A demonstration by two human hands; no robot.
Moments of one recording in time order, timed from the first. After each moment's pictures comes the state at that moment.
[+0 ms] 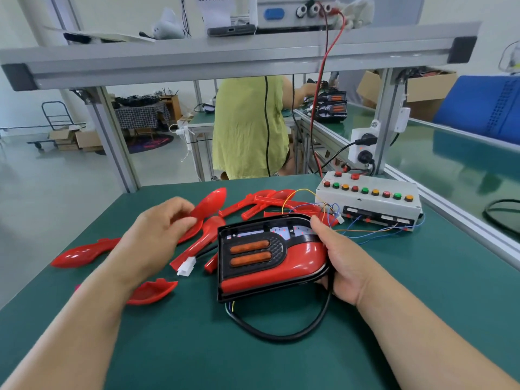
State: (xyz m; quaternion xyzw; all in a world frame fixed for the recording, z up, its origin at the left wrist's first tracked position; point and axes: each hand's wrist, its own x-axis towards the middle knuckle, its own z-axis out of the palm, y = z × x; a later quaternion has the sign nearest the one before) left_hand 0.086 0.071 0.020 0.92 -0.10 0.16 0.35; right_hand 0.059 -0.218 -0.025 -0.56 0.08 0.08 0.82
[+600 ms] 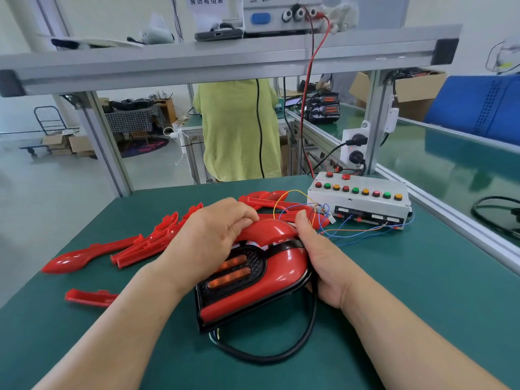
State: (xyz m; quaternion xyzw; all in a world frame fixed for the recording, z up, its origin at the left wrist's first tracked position) left_hand 0.062 -0.011 0.034 0.87 -0.34 0.22 0.28; right_hand 0.050 -0.205 -0.020 -0.59 0.00 0.11 0.80
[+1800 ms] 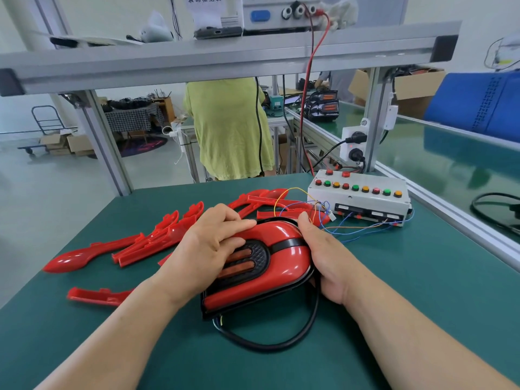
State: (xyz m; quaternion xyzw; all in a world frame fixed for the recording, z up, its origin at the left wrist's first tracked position) left_hand 0.058 0.001 0.011 0.88 -0.31 0.18 0.32; right_hand 0.050 -0.210 -0.020 -0.62 0.04 0.08 0.78
